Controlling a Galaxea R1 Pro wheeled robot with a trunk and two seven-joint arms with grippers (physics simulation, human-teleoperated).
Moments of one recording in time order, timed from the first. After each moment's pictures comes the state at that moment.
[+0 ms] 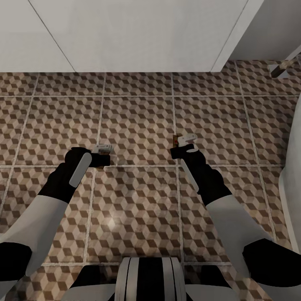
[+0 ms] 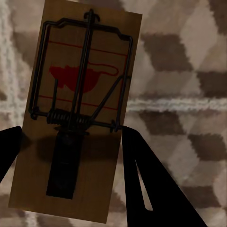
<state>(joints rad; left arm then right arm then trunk) -1.07 0.13 -0.24 -1.08 0.50 1.00 0.25 -1.08 0.08 0.29 -1.02 -0.03 0.68 -0.17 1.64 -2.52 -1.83</state>
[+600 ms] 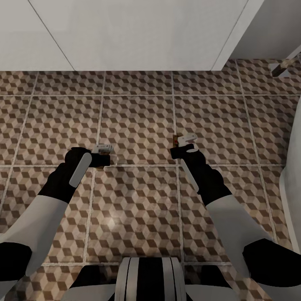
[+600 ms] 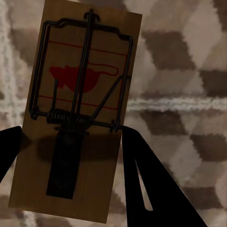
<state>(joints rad) -1.07 0.13 -0.24 -1.08 0.50 1.00 0.25 -1.08 0.08 0.29 -1.02 -0.03 0.68 -0.17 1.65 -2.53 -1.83</state>
